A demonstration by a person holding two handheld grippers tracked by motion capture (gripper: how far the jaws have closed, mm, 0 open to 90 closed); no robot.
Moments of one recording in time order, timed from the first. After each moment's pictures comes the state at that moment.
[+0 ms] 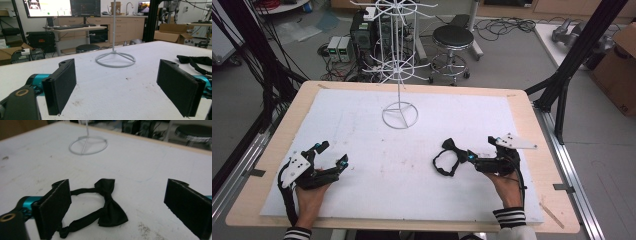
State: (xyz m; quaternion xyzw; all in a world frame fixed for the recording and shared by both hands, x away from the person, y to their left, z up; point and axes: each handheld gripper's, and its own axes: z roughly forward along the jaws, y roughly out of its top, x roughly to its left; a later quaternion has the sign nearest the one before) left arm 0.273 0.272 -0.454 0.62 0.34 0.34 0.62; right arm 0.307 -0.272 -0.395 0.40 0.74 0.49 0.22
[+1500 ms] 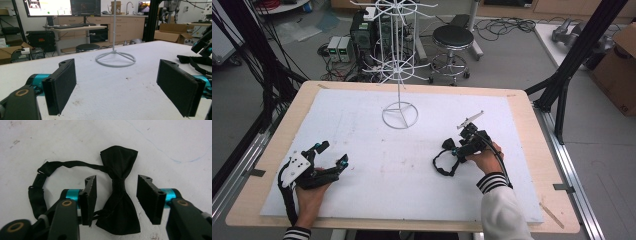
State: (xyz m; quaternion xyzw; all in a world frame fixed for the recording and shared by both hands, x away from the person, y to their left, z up) left arm 0.273 0.272 -0.454 0.62 0.34 0.34 0.62; right arm 0.389 -0.211 -0.400 0.36 0.89 0.25 0.09
